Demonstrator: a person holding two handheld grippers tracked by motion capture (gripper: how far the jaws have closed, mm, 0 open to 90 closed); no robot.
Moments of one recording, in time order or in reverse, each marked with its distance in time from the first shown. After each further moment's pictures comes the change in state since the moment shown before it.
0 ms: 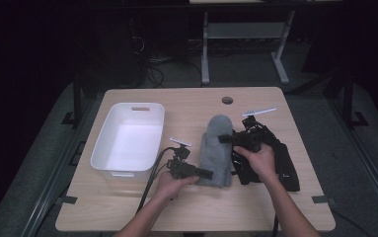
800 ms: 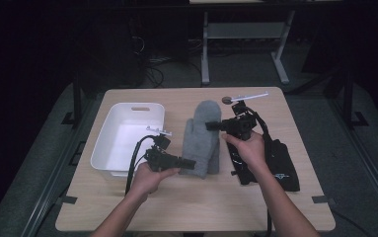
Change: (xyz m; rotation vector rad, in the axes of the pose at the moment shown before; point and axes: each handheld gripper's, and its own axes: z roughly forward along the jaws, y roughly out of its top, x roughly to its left) left arm -0.030 0.007 -0.076 -0.061 0.070 0.122; right arm 0.042 0.046 0.001 -0.042 0.045 -0.013
